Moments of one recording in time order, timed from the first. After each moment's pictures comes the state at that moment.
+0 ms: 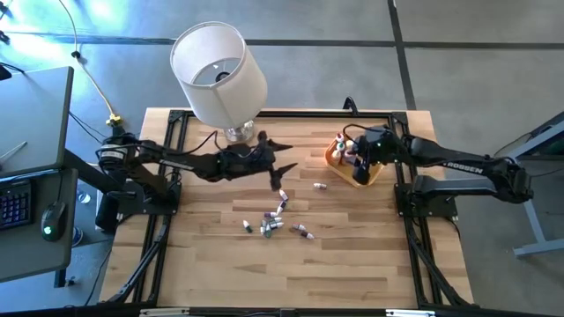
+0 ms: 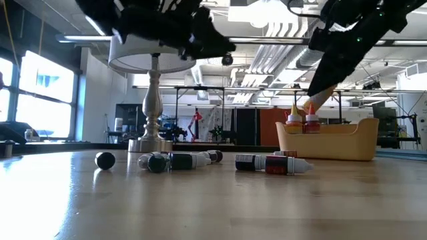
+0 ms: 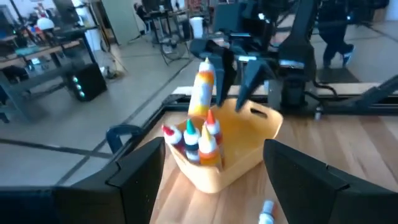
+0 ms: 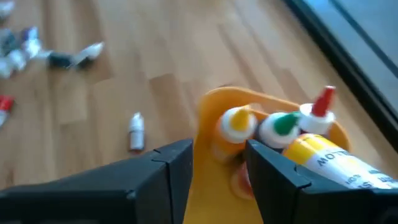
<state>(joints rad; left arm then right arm) 0.07 1.52 0.83 0.62 -0.26 0.14 -0.43 0.91 0.63 -0.49 -0.03 -0.07</state>
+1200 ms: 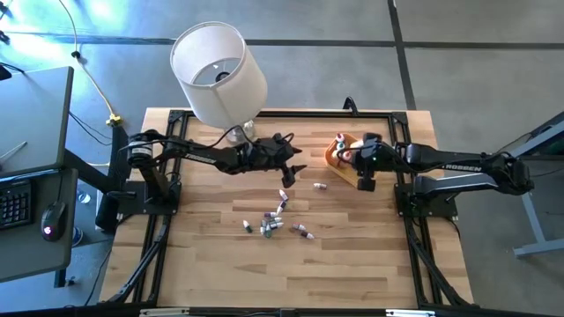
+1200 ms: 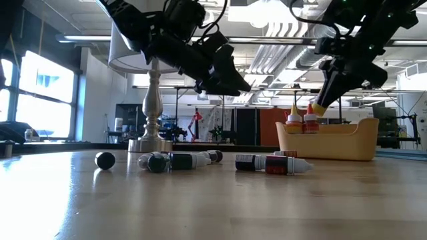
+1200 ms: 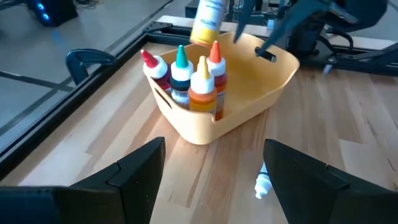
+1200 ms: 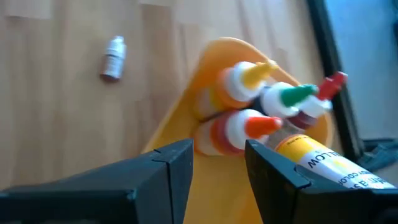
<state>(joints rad) 0.17 1.75 1.01 0.41 -0.11 -0.04 -0.27 0.93 0.62 -0.60 0.23 -0.27</state>
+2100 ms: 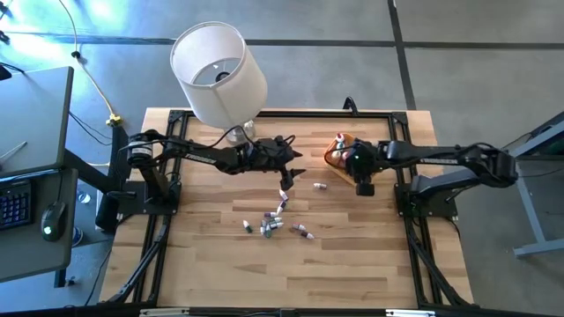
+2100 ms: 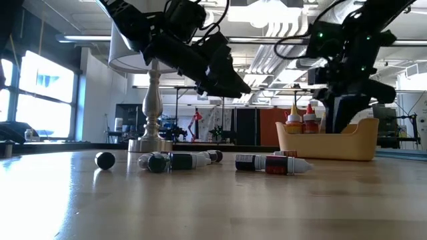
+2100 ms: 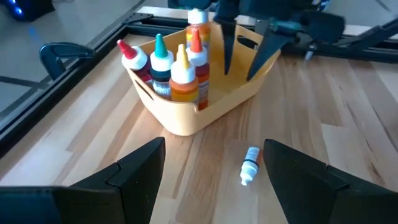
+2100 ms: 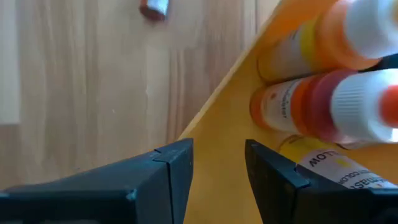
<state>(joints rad) 0.17 1.75 1.01 0.38 -0.04 -0.01 -0.36 1.17 0.62 -0.63 0.02 -0.34</state>
